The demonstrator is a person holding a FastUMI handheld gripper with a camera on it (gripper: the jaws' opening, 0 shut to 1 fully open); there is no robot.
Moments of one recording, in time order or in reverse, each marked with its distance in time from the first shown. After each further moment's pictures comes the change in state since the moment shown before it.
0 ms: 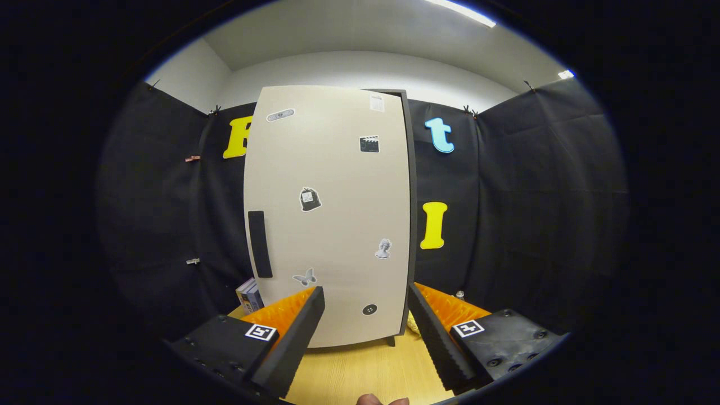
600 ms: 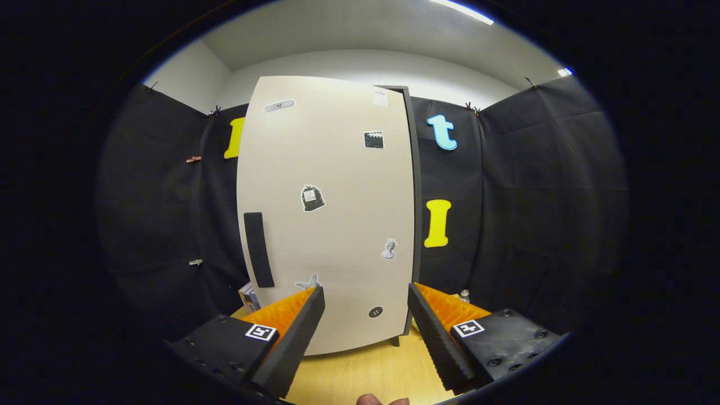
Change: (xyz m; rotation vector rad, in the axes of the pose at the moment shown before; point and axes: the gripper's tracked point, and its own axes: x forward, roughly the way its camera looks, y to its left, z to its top) arm 0.011 0.004 -0.001 0.001 0.017 0.022
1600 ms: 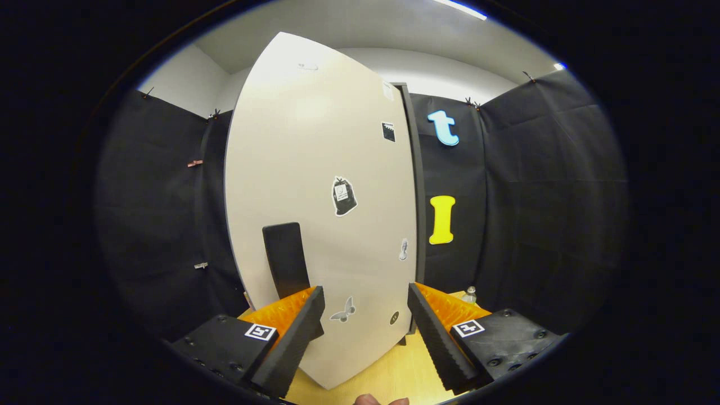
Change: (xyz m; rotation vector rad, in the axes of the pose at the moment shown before) arm 0.001 0.001 -0.001 0.050 0.020 0.045
